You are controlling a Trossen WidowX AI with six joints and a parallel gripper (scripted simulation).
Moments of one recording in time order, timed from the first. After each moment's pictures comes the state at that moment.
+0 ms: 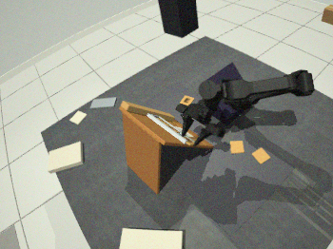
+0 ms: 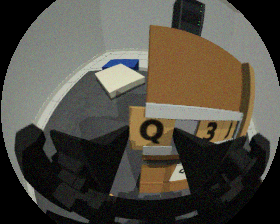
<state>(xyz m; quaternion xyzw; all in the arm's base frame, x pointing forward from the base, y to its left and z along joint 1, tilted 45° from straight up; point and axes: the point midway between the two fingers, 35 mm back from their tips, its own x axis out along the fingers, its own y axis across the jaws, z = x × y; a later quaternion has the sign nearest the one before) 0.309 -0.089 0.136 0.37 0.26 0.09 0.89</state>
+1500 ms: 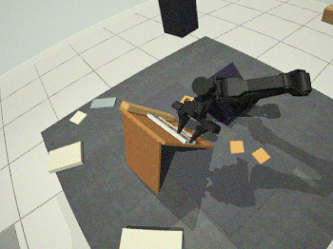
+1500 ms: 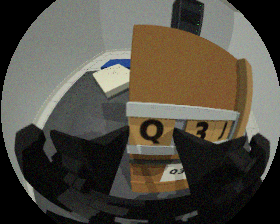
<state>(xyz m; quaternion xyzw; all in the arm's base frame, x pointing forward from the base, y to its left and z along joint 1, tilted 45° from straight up) 0.308 -0.104 0.122 0.37 0.26 0.09 0.89</state>
